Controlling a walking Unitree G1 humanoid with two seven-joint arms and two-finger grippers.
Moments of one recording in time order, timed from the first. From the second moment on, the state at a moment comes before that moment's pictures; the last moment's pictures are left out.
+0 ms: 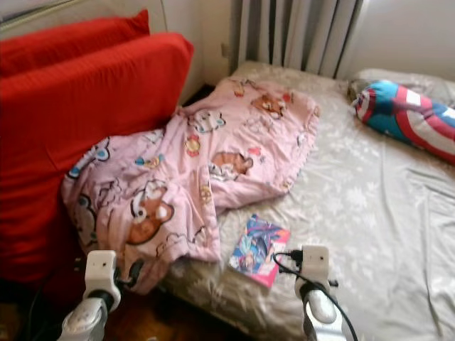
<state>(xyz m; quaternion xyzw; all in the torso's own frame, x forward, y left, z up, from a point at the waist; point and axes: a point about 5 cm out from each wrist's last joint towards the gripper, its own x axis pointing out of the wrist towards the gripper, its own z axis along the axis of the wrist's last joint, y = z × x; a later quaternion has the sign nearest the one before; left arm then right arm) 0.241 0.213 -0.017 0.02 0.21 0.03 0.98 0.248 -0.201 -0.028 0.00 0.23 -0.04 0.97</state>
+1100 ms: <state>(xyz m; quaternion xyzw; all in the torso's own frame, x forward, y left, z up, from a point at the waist) 0.202 0.212 -0.068 0.00 0.39 0.06 0.92 0.178 -0.194 -0.083 0.01 0.42 -0.05 0.91</state>
